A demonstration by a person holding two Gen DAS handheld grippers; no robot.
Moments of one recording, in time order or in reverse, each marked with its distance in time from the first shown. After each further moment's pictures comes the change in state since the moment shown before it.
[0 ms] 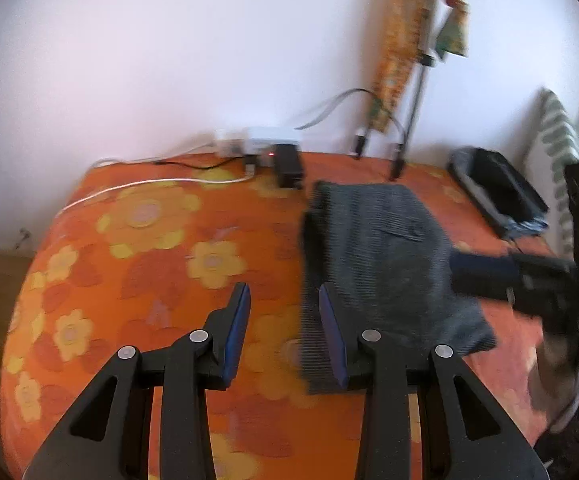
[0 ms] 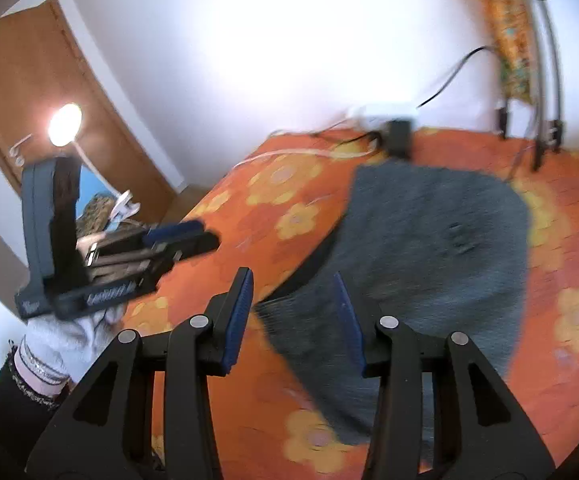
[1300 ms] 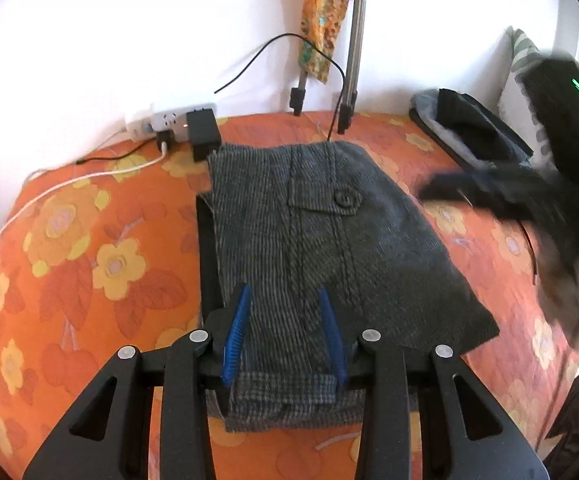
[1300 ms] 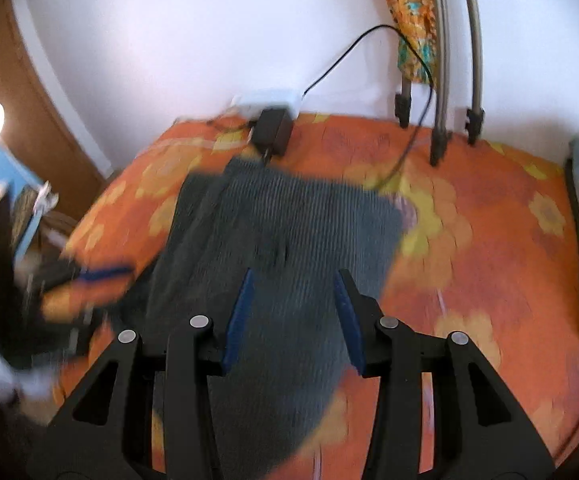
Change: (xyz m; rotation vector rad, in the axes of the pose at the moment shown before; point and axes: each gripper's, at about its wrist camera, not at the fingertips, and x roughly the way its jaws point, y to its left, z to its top) left arm 0.073 -0.066 0.000 0.138 0.105 -0.074; right arm 0.001 -0.095 0.015 -0.005 0.115 -0.230
